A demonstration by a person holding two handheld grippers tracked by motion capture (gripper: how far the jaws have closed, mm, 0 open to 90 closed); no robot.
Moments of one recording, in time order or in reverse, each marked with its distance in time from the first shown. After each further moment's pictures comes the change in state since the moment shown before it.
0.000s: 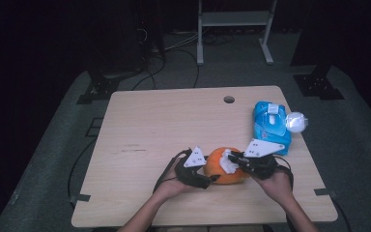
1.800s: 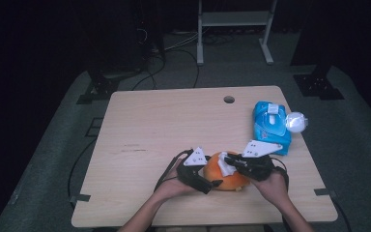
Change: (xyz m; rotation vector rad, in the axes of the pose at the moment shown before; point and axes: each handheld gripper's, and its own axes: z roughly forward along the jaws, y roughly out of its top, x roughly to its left) left arm -0.003 0.001 0.003 -0.013 -0.085 0.007; right arm 0.014 0.002 0.010 -0.017 0.074 0.033
